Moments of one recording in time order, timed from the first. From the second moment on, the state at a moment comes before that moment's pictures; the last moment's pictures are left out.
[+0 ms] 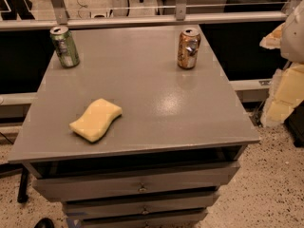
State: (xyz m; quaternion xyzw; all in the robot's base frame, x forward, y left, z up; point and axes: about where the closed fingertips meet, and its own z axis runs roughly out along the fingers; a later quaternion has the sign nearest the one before) arm 0.438 -0.217 0.977 -0.60 0.78 -0.03 0.16
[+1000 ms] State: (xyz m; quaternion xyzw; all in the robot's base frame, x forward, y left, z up) arm 0.443 -0.196 0.959 -0.58 0.79 0.02 0.20
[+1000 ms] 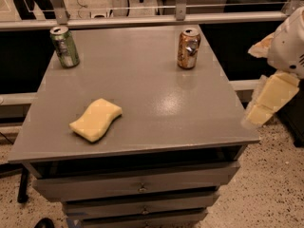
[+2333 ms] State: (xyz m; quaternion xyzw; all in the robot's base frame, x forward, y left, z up) arm 0.503 -0.001 0.914 -0.49 0.75 0.23 0.38
